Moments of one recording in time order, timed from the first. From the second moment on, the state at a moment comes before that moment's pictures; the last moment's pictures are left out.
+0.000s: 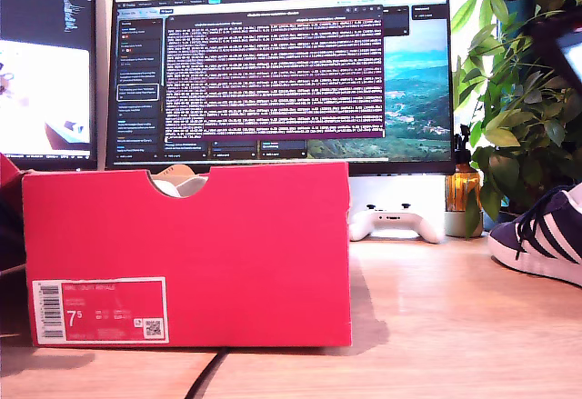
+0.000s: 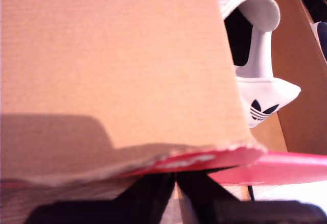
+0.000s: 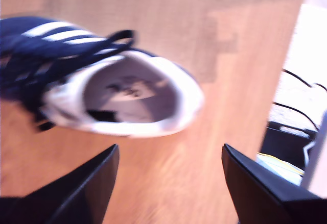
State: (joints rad) left arm -0.36 0.78 0.21 -0.02 0.25 -0.60; right arm 0.33 1.43 1.26 -1.37 0.31 1.63
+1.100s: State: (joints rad) left arm -0.36 0.78 0.21 -0.04 0.25 -0.60; right arm 0.20 1.43 0.89 -0.96 0.24 1.71
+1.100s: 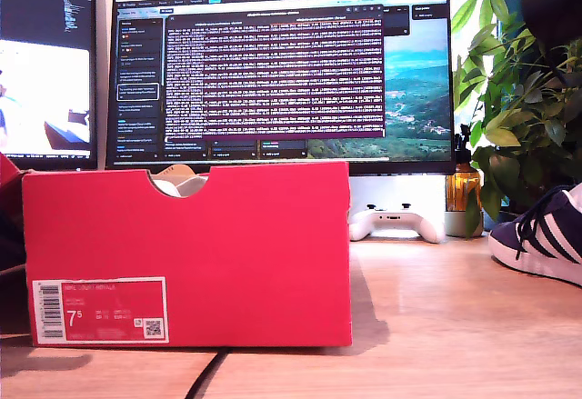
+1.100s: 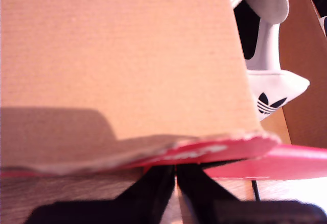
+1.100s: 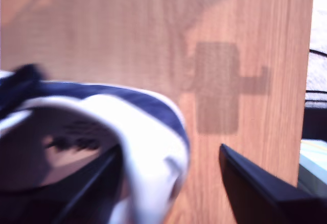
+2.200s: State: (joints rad) left arm -0.36 0.78 0.21 -0.04 0.25 -0.60; right arm 0.15 1.39 1.39 -0.57 -0.14 0.16
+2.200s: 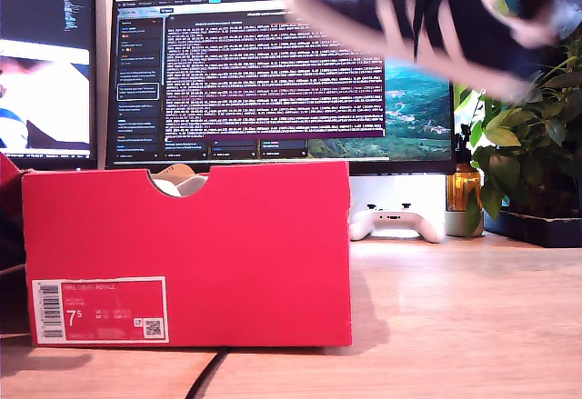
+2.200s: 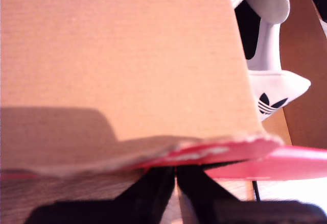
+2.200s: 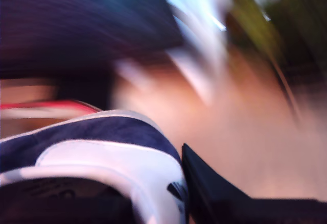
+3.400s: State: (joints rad) left arm -0.36 0.78 0.21 -0.04 0.25 -0.60; right arm 0.48 1.83 1.80 -0.58 0.07 -0.58
